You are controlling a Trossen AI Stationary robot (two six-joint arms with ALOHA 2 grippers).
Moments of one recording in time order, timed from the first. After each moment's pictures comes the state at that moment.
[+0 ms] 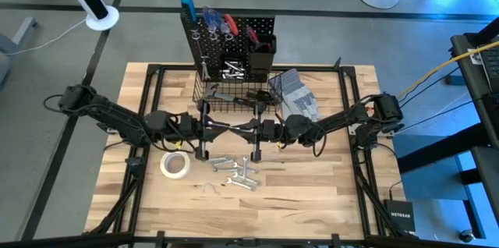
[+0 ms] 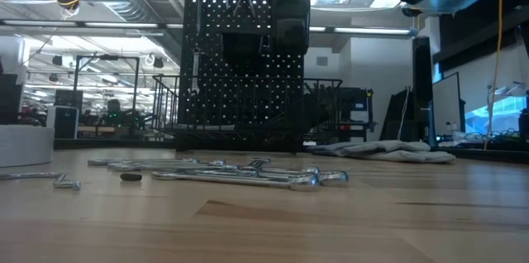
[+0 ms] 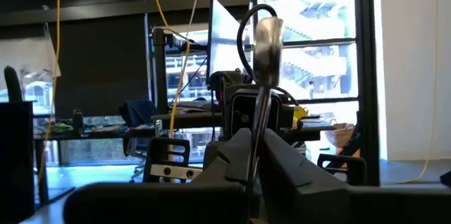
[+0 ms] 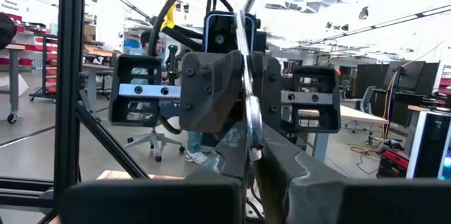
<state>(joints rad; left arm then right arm) -0.23 1.23 0.56 1.04 -0.28 0.15 0.14 1.75 0.95 1.10 0.14 -0.16</state>
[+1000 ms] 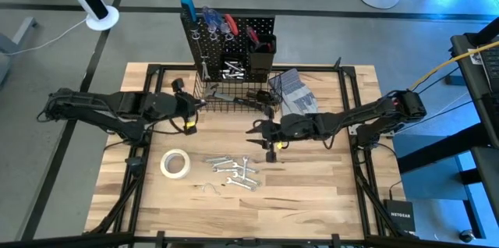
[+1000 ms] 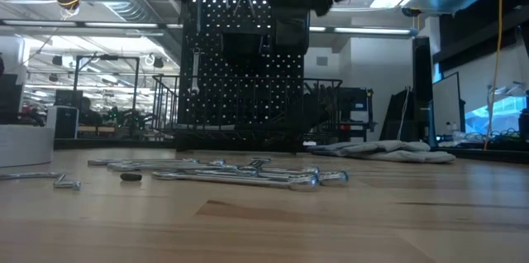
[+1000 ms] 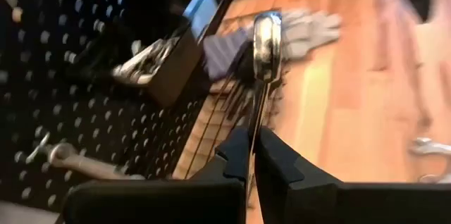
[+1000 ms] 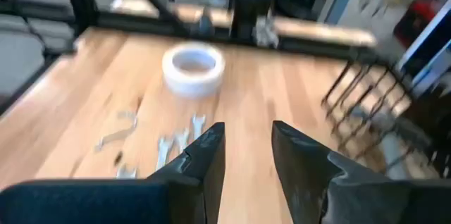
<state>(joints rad) -0.07 0.94 0.92 -0.54 -0.57 0.09 0.14 1.50 0.95 0.20 0.13 -0.08</state>
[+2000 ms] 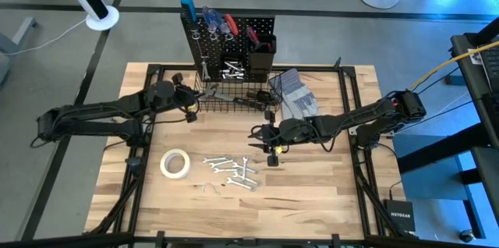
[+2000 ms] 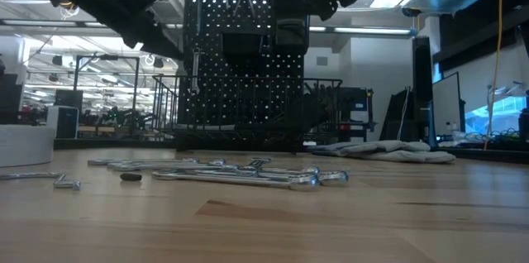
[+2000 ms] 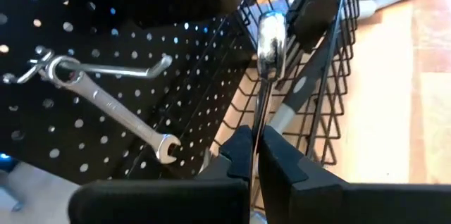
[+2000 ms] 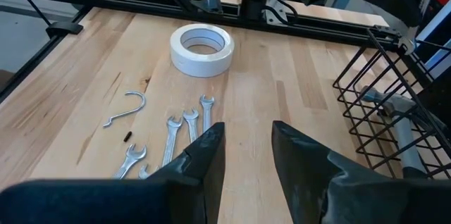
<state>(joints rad) 0.34 0.81 0.50 -0.11 -0.26 0.34 0.18 1.51 0.95 0.14 0.15 -0.07</state>
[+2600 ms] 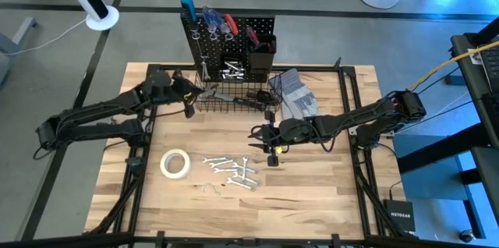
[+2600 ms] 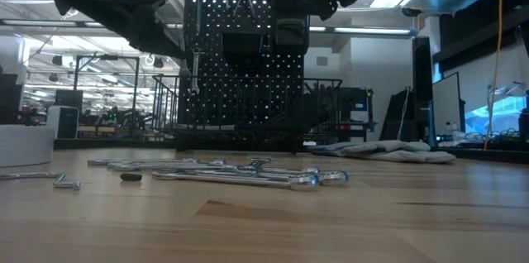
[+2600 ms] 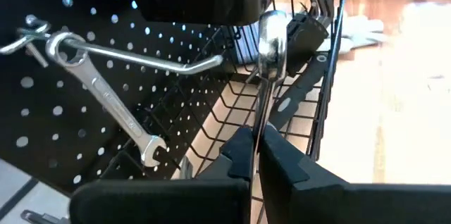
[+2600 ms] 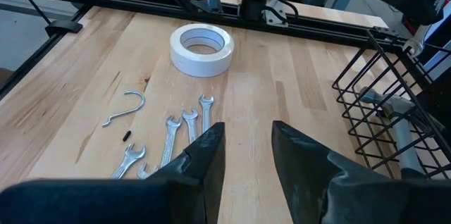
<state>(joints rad) 0.54 0.81 0.50 -0.08 0.03 0.22 0.18 1.51 0.95 0.14 0.15 -0.08</state>
